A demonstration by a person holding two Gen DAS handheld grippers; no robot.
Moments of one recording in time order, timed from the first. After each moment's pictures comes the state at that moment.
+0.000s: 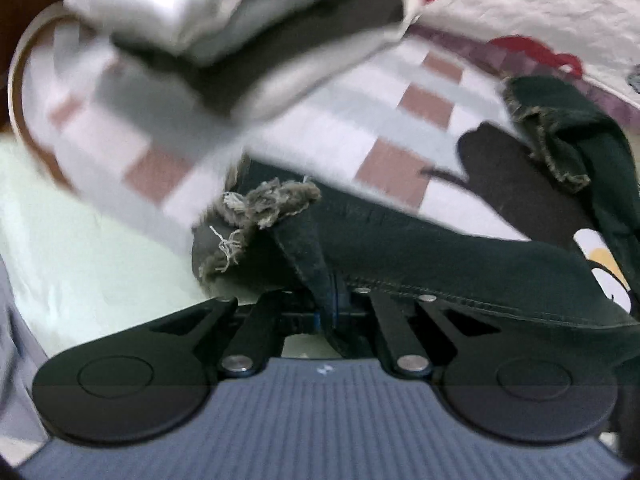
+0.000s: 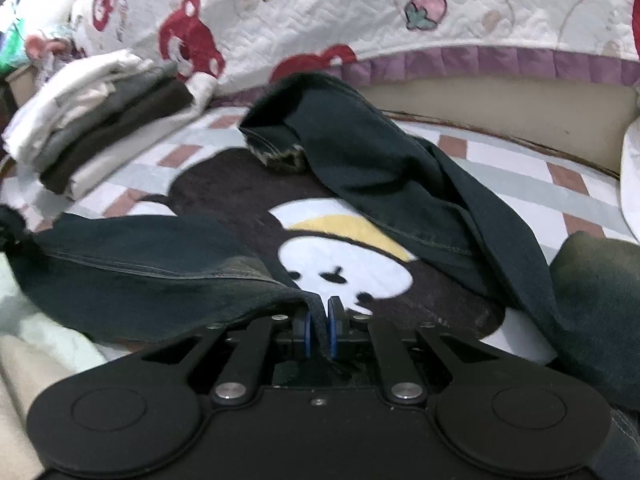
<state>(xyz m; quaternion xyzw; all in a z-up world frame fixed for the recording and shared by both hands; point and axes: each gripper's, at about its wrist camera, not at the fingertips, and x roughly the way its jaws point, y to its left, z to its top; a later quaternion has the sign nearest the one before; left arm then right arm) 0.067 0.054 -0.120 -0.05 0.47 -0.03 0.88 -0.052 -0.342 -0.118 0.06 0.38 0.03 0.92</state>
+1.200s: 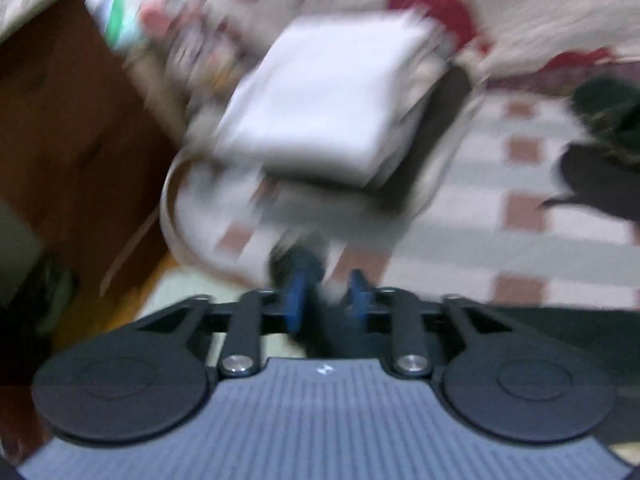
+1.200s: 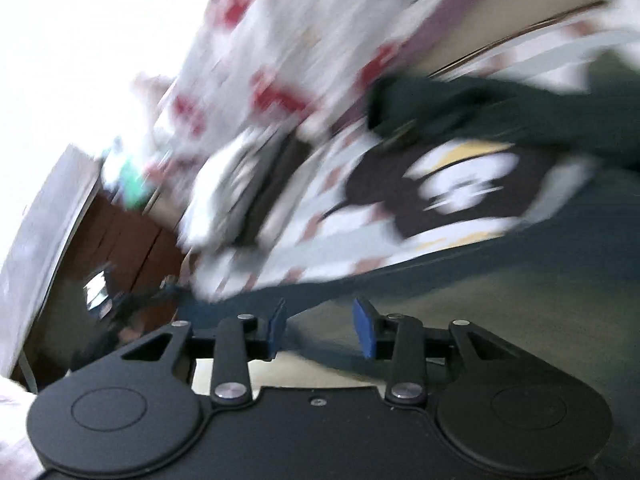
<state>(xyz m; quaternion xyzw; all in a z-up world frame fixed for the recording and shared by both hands) 0.028 0.101 -0.020 0.16 0.37 0.02 0.92 -0.220 -0.395 -0.063 0.39 0.32 0.12 0.85</state>
